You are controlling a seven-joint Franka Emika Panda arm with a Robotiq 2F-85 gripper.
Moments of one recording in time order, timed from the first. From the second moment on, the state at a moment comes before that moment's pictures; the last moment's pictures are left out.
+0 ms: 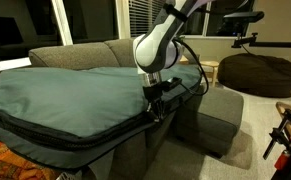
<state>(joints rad) -0.04 0.80 0.03 -1.79 0.10 2.32 -0.08</state>
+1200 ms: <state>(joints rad) 0.10 0.75 0.05 -1.79 0.05 2.32 -0.03</state>
